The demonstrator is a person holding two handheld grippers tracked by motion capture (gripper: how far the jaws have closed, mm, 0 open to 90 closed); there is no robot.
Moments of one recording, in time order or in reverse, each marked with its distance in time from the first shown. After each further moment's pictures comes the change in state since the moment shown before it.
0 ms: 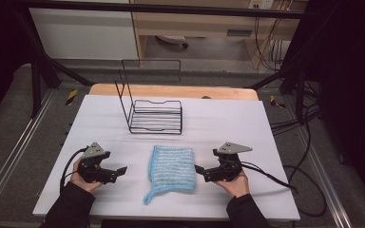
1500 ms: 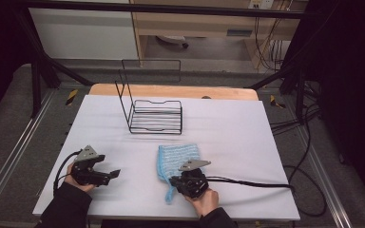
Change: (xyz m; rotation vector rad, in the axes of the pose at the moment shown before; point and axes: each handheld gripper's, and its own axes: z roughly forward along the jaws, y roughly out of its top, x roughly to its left) left arm 0.021 -0.025 -0.006 0.017 -0.006 -0.001; right arm 0.096 -0.007 0.052 0.194 0.061 -0.003
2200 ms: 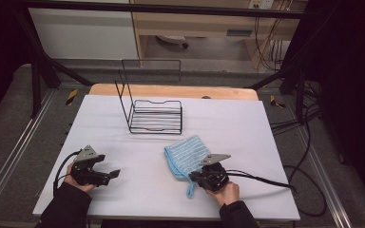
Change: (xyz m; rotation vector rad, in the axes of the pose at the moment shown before) left arm 0.000 0.000 -0.001 -0.004 -0.004 0.004; right arm -0.053 -0.012 -0.031 0.046 -0.026 -0.045
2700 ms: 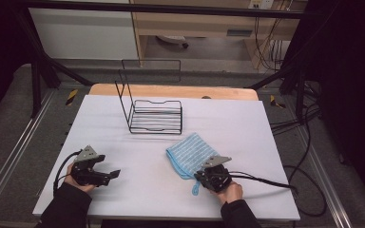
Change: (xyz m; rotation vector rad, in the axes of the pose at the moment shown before) left arm 0.000 0.000 0.000 0.000 0.001 -0.001; right arm -0.013 -0.013 0.005 0.028 -0.100 -0.044
